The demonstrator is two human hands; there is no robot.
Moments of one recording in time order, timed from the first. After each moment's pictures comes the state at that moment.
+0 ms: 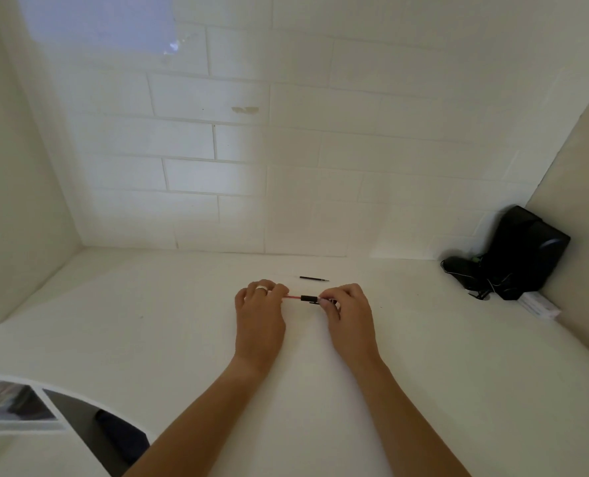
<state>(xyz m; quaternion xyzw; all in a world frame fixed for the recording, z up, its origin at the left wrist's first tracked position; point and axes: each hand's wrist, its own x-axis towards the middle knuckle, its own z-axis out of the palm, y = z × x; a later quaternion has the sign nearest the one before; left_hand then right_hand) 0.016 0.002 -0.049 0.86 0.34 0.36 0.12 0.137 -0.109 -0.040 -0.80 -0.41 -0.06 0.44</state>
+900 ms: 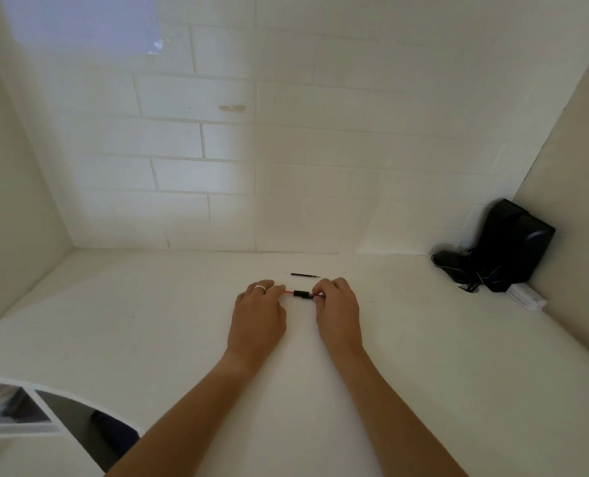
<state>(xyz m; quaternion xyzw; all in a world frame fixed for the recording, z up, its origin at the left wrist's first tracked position) 0.020 0.003 -0.053 0.89 0.30 0.32 0.12 0.138 -0.098 -0.043 -0.84 -0.39 -0.10 0.38</state>
